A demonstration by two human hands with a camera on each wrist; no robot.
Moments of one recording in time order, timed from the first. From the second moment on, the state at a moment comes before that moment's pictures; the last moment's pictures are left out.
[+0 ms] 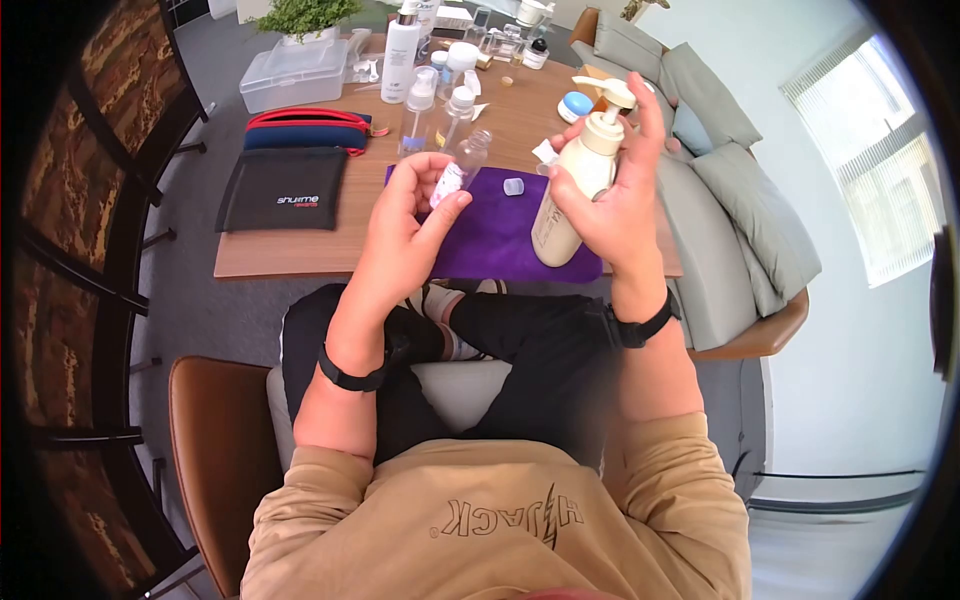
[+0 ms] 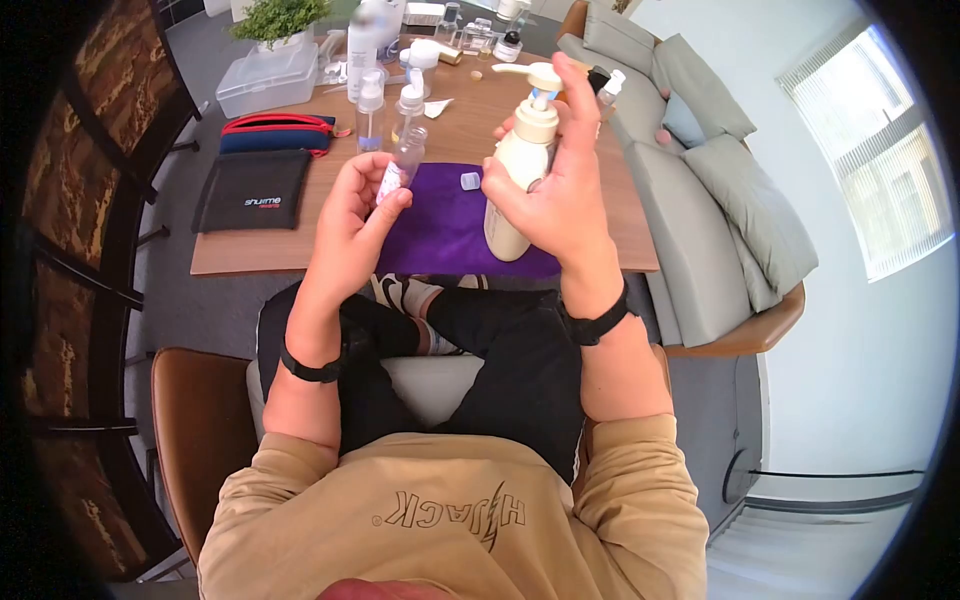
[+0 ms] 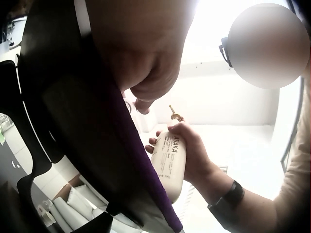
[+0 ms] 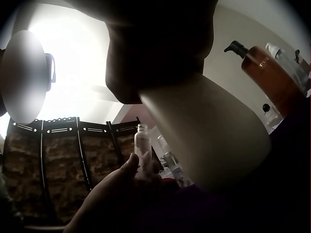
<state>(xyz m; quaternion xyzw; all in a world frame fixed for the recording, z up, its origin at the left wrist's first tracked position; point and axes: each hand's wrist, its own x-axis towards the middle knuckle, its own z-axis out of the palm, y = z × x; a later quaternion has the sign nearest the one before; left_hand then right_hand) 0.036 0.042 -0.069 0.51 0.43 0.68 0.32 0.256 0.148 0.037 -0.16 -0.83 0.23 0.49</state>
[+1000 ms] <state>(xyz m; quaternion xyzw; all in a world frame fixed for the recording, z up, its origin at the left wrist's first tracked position) 0.033 0.049 0.002 0.57 0.38 0.72 0.13 0.242 0.142 0.027 -0.11 -0.84 0.20 0.48</state>
